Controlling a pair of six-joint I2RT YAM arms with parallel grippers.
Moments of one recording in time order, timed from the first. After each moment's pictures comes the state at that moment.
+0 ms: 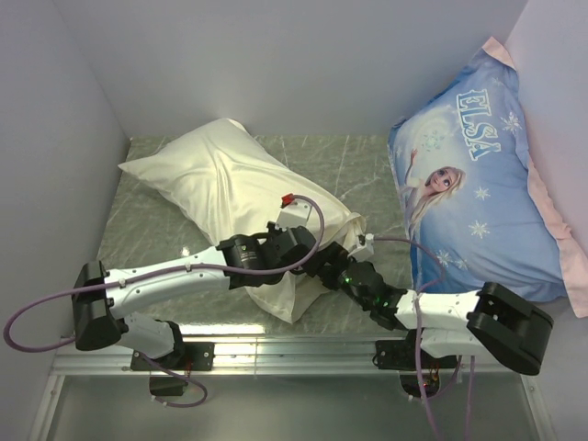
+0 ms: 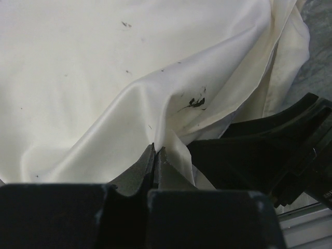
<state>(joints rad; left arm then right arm) -1.19 1.40 1.23 -0.67 -0.70 -0.62 0.96 1.16 0.21 0.66 0.32 1.21</state>
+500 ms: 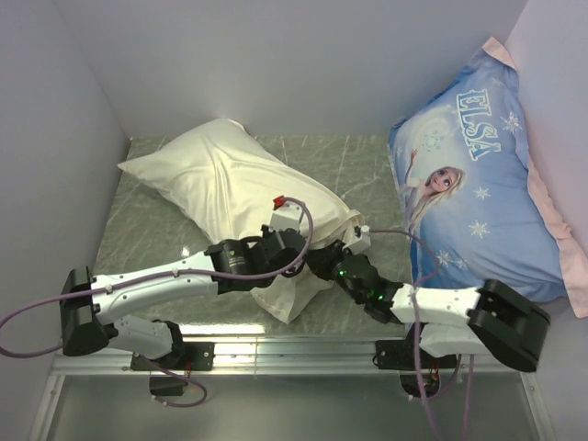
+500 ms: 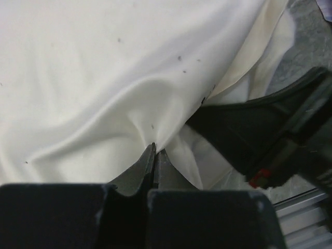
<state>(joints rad) -1.19 1.33 1.16 -0.60 -0.65 -0.63 0.96 1.23 0.30 0.66 0.38 1.12</state>
